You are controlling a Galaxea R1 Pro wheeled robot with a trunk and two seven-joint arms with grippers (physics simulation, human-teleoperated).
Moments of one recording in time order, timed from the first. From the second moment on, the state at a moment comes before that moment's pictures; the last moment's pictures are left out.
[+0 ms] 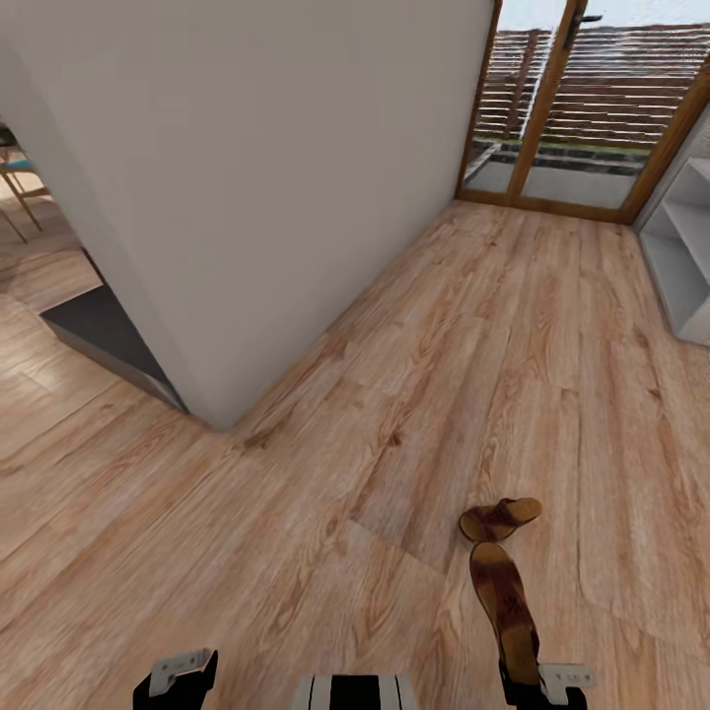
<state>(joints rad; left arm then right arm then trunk) -0.25 0.09 0.07 -0.42 0.16 -0.37 -0.06 -0.13 -0.12 -0.01 -0.63 -0.04 -0.31 0.00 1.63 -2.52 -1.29</state>
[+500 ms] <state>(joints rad) -0.25 0.09 0.07 -0.42 0.16 -0.37 -0.06 -0.13 -0.12 -0.01 -0.60 -0.04 -0.31 0.00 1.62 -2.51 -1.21</state>
